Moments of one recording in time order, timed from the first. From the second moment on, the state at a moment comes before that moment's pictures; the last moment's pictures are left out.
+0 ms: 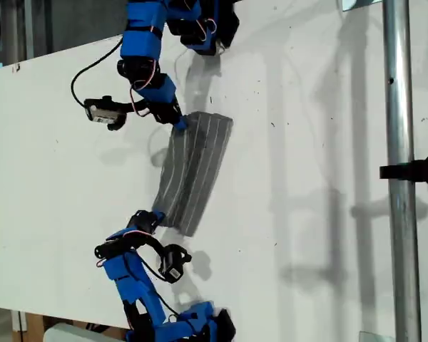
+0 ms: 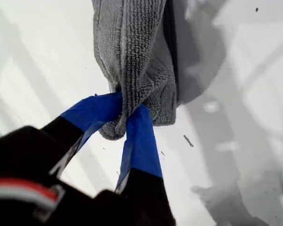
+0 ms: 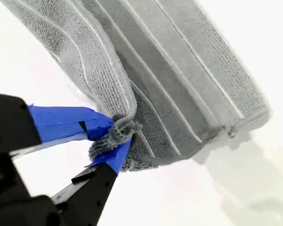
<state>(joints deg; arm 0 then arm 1) -28.3 71.8 63.9 85.7 -35.9 10.5 117.4 112.3 72.6 57.4</state>
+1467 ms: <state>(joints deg) -25.8 84.9 85.7 90.8 -49.2 -0.3 144.4 140.4 76.3 82.0</state>
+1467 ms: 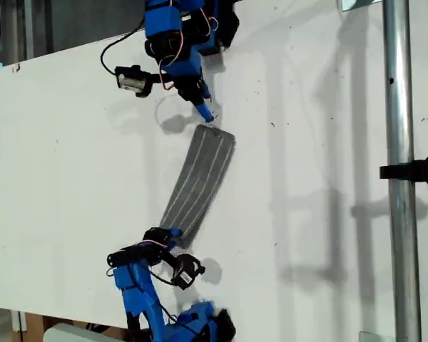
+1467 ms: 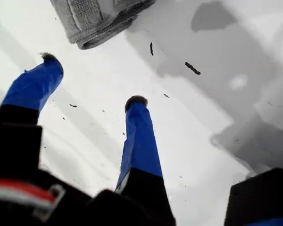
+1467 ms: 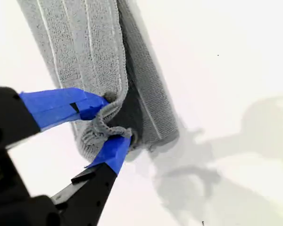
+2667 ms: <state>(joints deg) -27.2 78.7 60.9 94.3 -38.1 -4.9 171.6 145.5 87.9 90.9</state>
